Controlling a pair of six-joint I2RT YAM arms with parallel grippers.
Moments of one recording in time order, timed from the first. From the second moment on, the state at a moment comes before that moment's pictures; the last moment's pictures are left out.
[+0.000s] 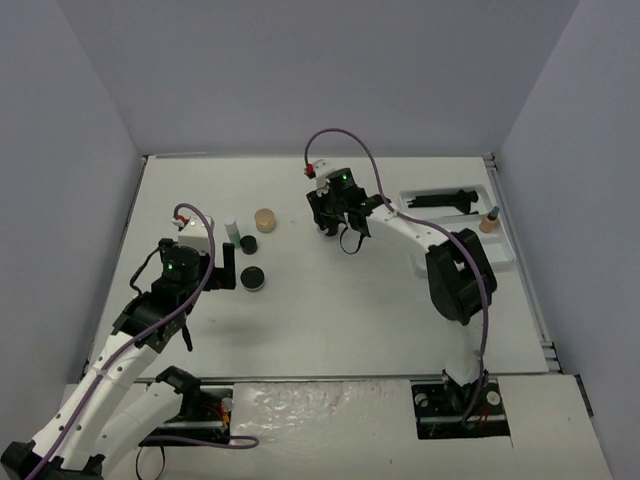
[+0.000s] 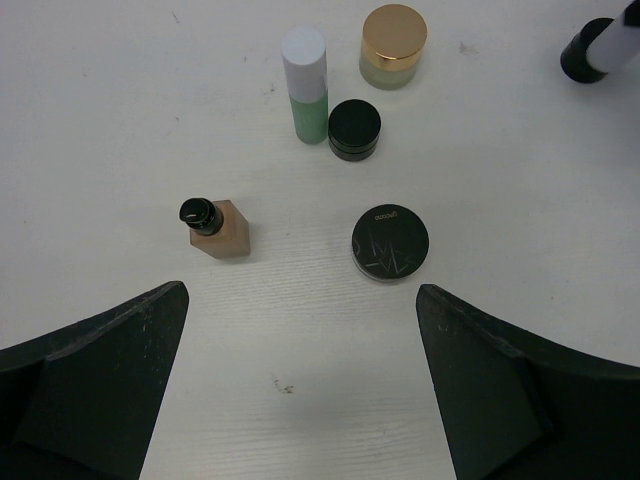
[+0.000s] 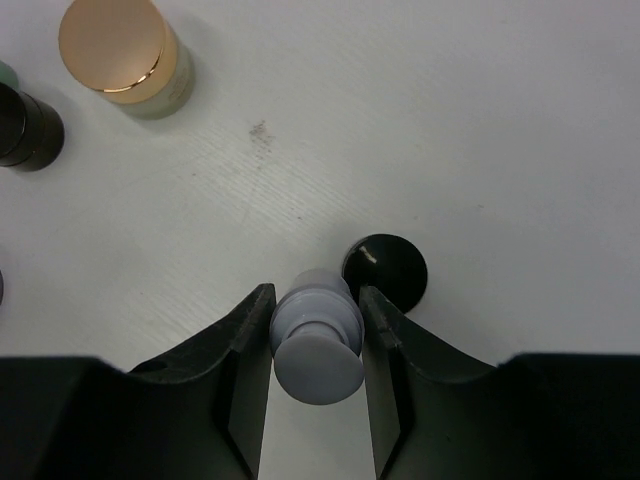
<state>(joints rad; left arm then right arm) -0.43 0.73 0.76 -0.53 -0.31 -0.15 0.57 1.96 1.47 -0.18 -0.03 -0.02</state>
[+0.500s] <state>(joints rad) -0.43 0.74 0.76 -0.53 -0.31 -0.15 0.08 1.56 1.14 -0.15 0.44 0.32</state>
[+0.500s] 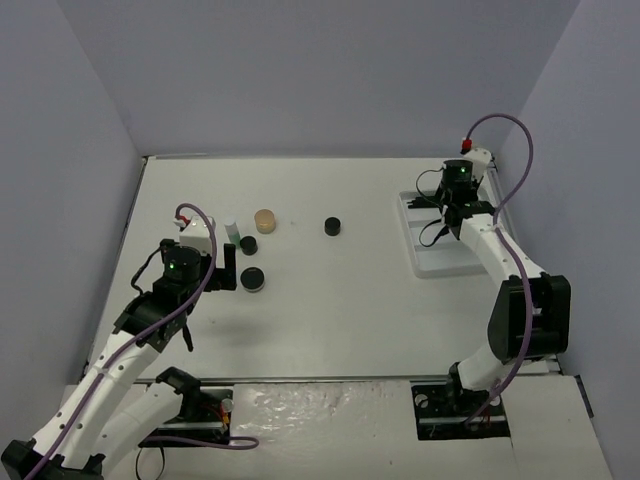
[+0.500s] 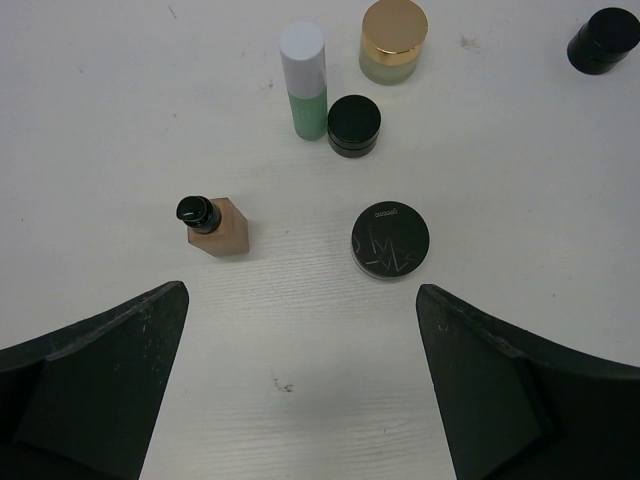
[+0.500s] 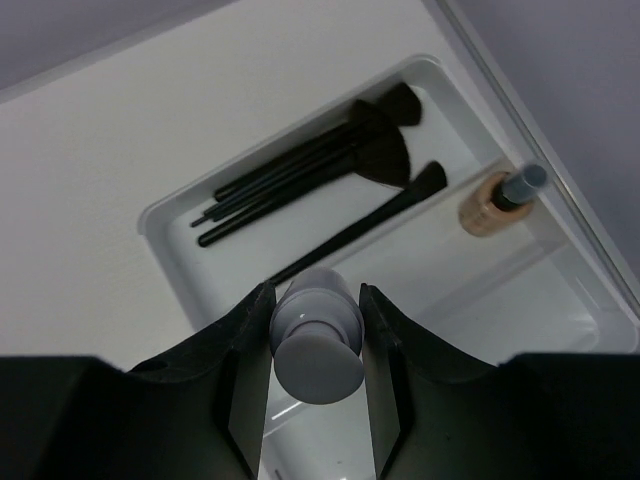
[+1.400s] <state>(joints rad) -0.43 0.74 0.76 -0.53 -0.31 -0.15 -0.08 1.81 1.13 -0.06 0.55 0.51</state>
